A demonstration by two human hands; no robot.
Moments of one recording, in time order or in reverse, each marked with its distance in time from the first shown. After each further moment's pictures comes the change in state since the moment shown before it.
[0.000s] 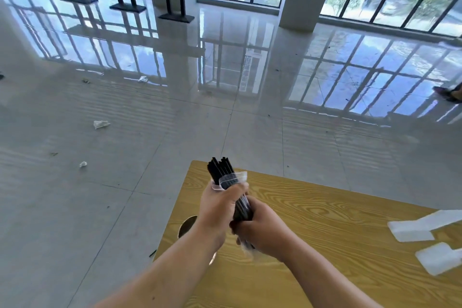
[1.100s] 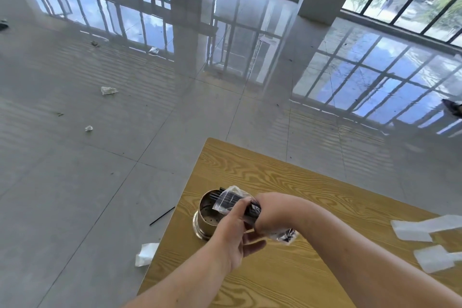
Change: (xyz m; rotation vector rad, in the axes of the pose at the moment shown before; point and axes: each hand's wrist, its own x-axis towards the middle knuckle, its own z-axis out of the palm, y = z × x) left_hand -0.032 -0.085 -0.052 -0.295 -0.096 -0.567; right_hand 0.020 -0.034 0.032 -0.953 -0.361 0.322
